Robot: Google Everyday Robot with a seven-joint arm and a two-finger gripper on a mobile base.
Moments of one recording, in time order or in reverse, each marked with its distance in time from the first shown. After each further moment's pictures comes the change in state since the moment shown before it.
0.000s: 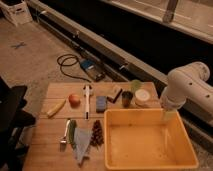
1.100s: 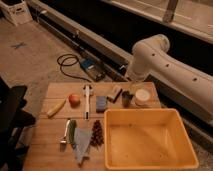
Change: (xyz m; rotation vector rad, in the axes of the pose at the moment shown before) arm -0.174 -0.118 -0.044 0.135 -0.184 -0.240
